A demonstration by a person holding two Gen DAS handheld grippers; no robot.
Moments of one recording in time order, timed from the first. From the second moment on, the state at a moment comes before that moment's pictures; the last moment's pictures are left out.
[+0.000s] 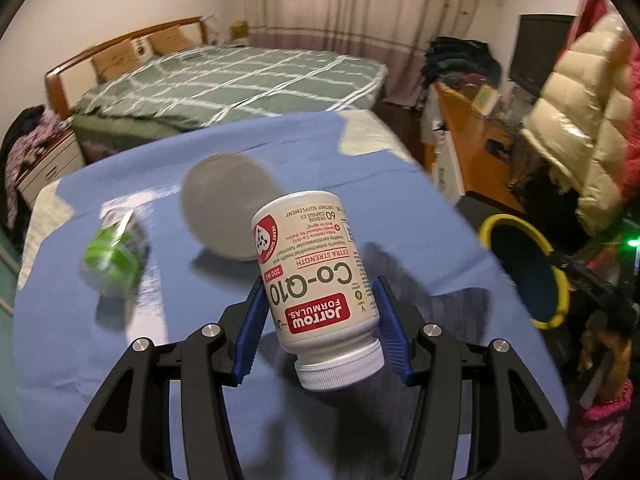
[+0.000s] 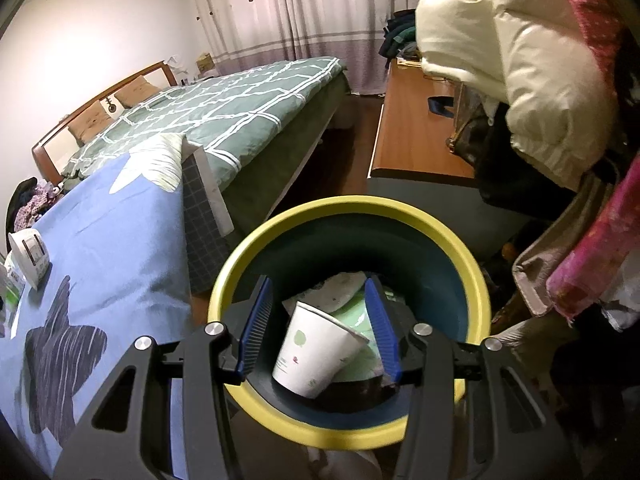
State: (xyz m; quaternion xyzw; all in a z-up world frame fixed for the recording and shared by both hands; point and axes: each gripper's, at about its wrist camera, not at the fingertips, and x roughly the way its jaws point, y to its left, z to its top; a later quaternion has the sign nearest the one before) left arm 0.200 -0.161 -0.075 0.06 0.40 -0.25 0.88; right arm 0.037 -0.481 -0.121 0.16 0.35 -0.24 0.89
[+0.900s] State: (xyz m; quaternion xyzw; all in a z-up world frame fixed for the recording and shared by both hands) left arm 0.168 -0.472 -0.133 0.19 0.45 -0.41 0.77; right arm -0.036 -0.533 -0.109 0.15 0.33 -0.30 0.88
